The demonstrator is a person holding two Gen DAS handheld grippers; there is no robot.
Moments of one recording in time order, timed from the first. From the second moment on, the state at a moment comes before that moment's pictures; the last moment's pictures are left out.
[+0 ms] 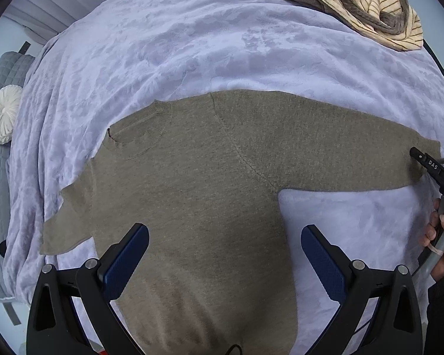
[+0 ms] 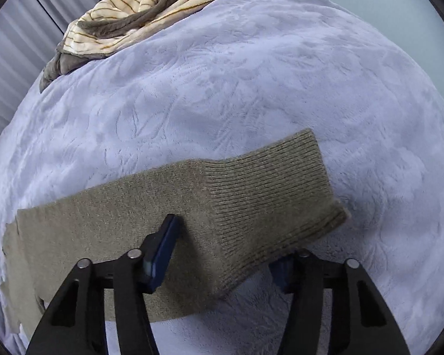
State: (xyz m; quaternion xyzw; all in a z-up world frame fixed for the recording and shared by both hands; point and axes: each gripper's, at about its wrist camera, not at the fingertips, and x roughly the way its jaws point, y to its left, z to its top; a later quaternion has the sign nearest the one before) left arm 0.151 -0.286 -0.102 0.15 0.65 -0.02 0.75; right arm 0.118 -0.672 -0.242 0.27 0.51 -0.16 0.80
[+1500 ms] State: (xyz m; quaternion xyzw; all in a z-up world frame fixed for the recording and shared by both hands) left arm 0.057 0.010 -0.042 -0.03 0.57 -0.02 0.82; right arm 0.121 -0.330 -0.033 0.11 0.47 -0.09 0.87
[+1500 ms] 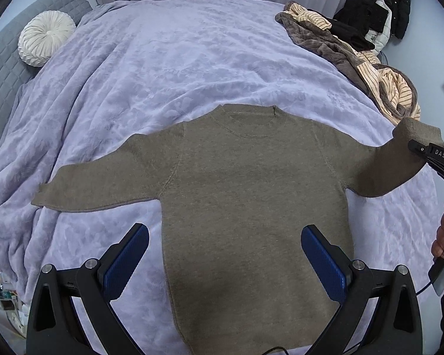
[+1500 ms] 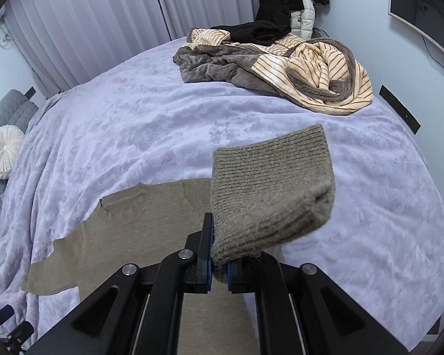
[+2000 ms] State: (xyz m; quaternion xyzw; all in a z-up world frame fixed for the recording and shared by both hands) left arm 0.056 0.070 -0.068 -0.04 0.60 -0.03 0.80; right arm 0.133 -0.230 -0.041 0.09 0.49 -0.08 0.87
